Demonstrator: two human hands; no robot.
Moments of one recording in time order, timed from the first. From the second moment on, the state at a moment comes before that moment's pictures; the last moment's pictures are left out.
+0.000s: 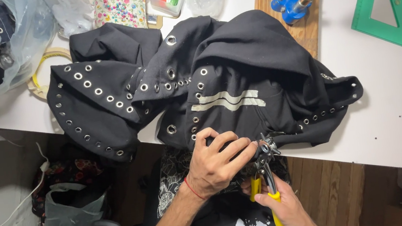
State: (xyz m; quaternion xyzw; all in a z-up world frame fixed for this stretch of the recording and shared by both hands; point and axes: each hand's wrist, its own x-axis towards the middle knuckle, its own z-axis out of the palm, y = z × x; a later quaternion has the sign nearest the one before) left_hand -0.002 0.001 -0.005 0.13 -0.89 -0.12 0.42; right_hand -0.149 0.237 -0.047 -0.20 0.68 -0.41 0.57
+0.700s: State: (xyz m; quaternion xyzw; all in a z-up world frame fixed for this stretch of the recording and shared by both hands) left_hand -0.002 0.005 -0.008 0.15 -0.89 -0.13 0.42; right_hand -0.140 0.240 -0.058 -0.17 0.74 -0.39 0.52
